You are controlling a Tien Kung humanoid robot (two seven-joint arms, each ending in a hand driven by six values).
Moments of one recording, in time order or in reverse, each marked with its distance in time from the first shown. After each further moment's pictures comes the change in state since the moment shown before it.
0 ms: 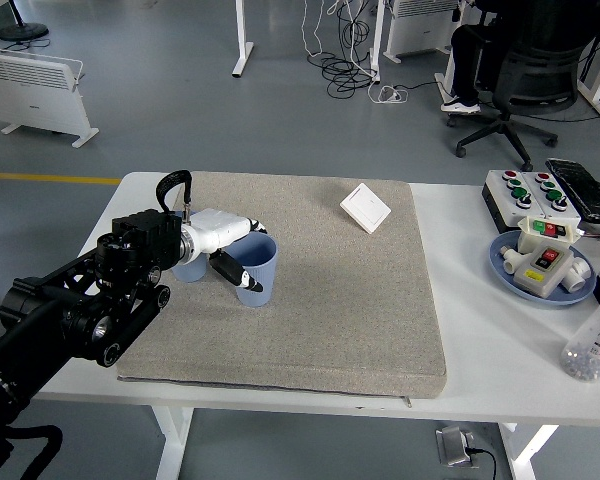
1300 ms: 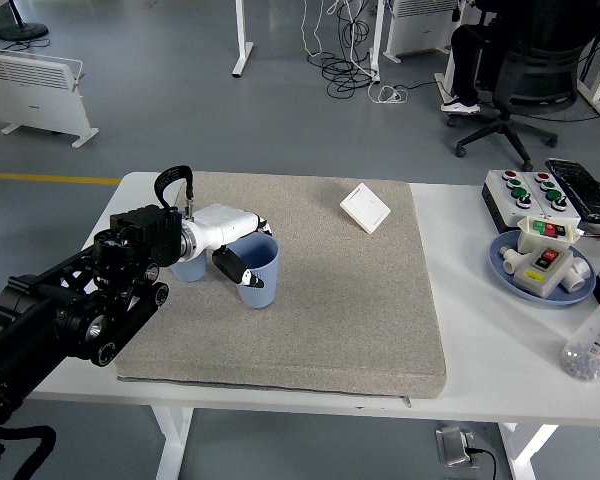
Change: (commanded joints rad) left arm 0.007 0.030 -0.007 -0.088 -0.019 -0.016 -0.020; right arm 0.002 0.001 0.002 0.000 0.003 0.000 0.002
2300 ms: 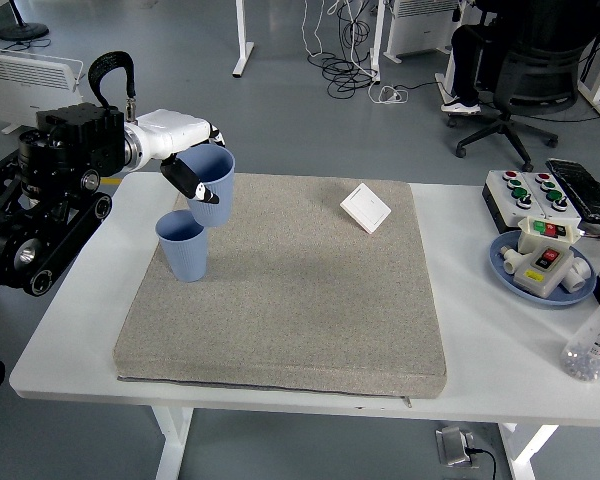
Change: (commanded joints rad) left arm -0.154 0.173 -0.078 -0.116 0.034 -0.177 0.080; right arm -0.027 0.002 0.008 0.000 0.010 -0.002 -0.003
